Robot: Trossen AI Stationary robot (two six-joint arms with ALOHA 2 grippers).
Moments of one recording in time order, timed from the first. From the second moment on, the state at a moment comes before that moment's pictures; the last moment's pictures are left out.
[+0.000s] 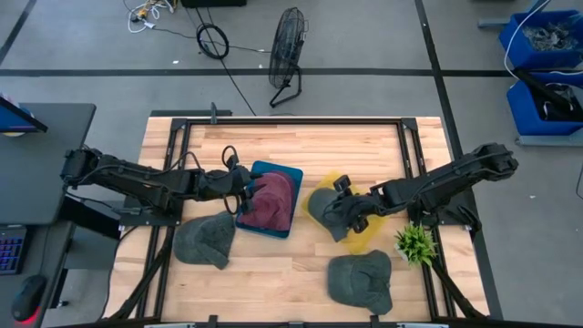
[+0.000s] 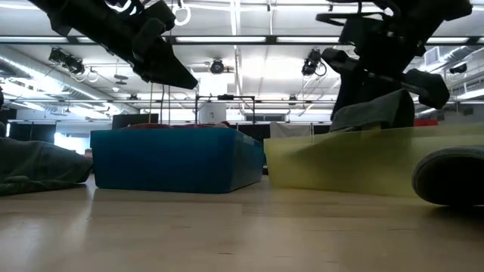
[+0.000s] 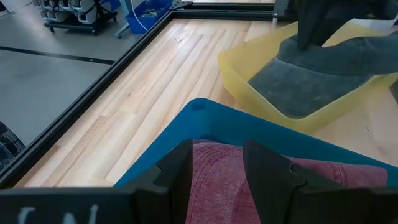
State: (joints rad) left arm -0.07 1.15 0.58 0.11 -0.44 -0.09; right arm 0.24 1.35 0.77 -0.41 0.38 -0.50
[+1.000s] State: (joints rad) left arm -0.07 1.15 0.58 0.11 -0.44 -0.12; right arm 0.45 1.35 1.23 -0.78 0.34 0.02
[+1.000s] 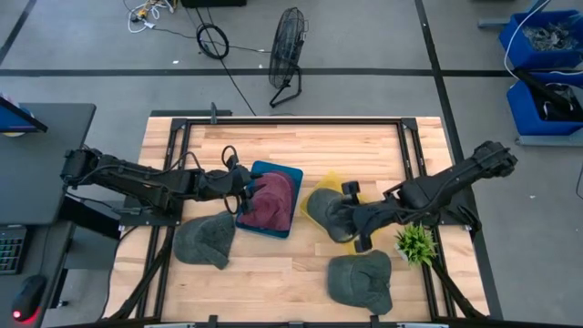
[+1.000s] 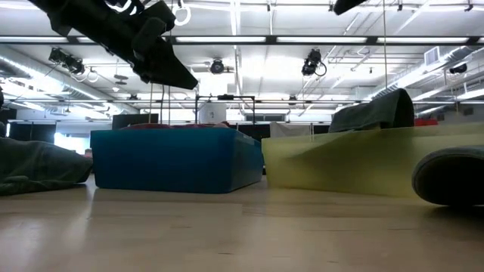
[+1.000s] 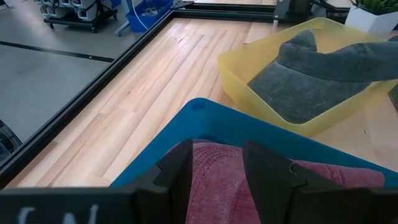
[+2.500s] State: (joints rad) left arm -0.07 1.15 0.58 0.12 -0.44 -0.24; right arm 0.86 1.85 1.22 -0.83 0.22 -0.07
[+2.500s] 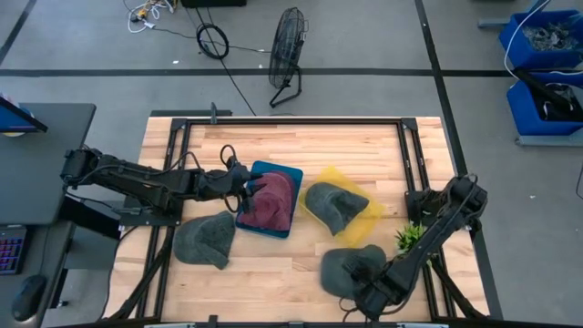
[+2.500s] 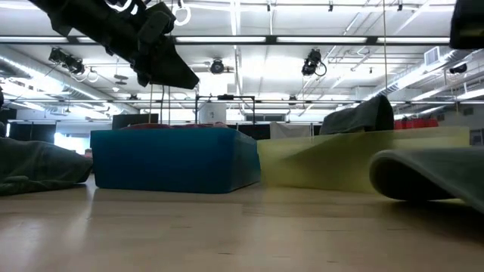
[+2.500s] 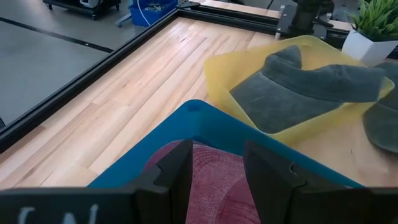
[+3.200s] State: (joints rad) left arm -0.07 1.15 0.58 0.12 -0.44 -0.24; right arm 0.82 1.85 1.40 -0.85 0.17 -0.03
